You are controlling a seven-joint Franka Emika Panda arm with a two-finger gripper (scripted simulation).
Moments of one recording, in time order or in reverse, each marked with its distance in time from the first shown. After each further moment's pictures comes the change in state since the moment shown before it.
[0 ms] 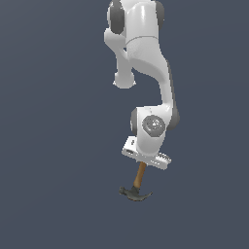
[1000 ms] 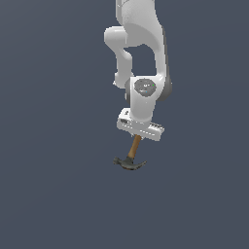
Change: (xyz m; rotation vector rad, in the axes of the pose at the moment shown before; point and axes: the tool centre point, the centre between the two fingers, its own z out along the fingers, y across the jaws) arm -0.086 0.060 -0.062 0.002 0.000 -0.002
